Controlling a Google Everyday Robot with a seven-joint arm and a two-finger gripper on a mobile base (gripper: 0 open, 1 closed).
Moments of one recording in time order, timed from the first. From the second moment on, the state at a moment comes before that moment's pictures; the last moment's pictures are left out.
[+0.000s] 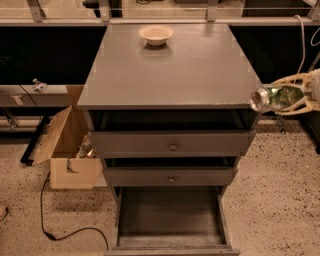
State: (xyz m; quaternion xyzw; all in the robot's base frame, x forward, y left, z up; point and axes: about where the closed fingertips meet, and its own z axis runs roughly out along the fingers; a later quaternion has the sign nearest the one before) arm 0.569 -0.305 0.885 -0.75 0.49 -0.02 0.44
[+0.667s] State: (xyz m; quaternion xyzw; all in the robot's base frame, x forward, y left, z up) arm 0.643 -0.299 0.930 -0.74 0.51 -0.06 0.43
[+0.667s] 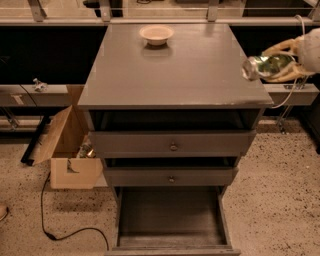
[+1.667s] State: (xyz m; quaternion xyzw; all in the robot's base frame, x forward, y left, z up) arm 0.741 -0.254 0.902 -0.70 0.58 -0.05 0.41
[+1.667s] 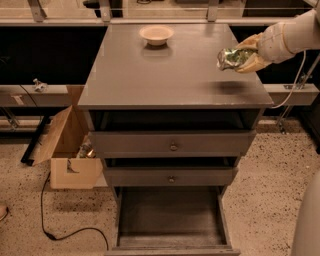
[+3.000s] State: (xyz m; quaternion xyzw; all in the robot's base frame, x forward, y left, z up) arm 0.791 -0.223 0.859 -0.61 0.68 0.04 0.41
